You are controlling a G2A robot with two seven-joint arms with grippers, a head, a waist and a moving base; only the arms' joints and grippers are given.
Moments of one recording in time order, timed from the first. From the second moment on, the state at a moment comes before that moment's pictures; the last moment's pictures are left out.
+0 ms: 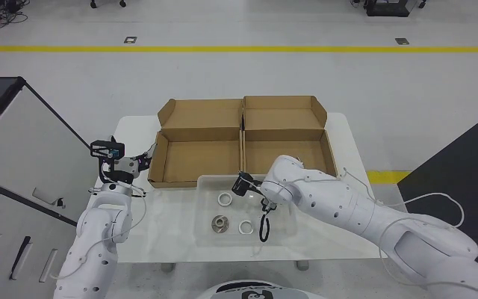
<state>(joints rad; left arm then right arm) 1.73 -1.15 -1.60 -1.80 1.33 0.00 0.00 -0.76 -1.15 0.34 -1.56 -0.80 0.00 1.46</state>
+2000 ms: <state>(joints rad) 1.73 -1.15 -1.60 -1.80 1.33 0.00 0.00 -0.86 -1.18 0.48 -1.57 -0.92 0.00 1.47</state>
